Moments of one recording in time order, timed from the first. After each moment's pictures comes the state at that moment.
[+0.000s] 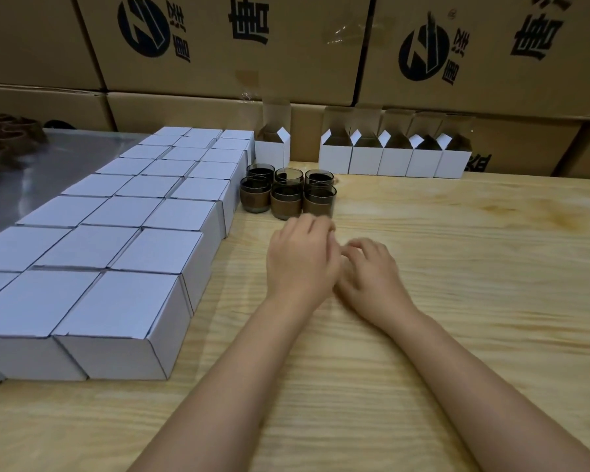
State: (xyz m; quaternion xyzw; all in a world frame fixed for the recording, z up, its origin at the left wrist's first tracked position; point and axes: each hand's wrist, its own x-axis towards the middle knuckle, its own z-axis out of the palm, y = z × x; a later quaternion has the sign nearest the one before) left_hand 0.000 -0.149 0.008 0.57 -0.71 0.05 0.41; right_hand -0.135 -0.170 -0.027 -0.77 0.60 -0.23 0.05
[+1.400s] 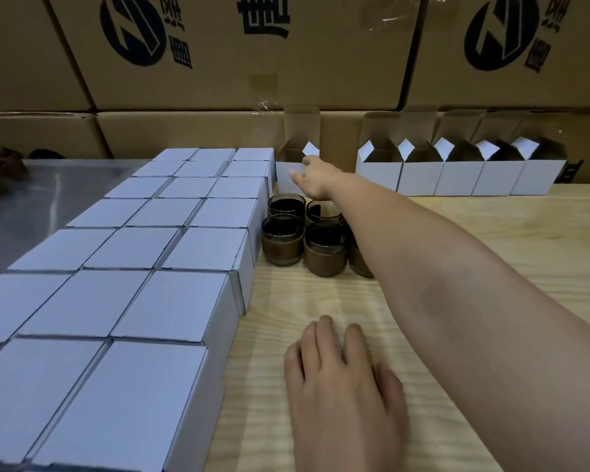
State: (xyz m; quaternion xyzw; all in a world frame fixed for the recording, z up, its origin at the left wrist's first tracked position) left_hand 0.017 -0.176 -0.037 0.71 -0.67 -0.02 0.20; right_hand 0.004 -0.499 0.035 -0.78 0.59 -0.11 0.16
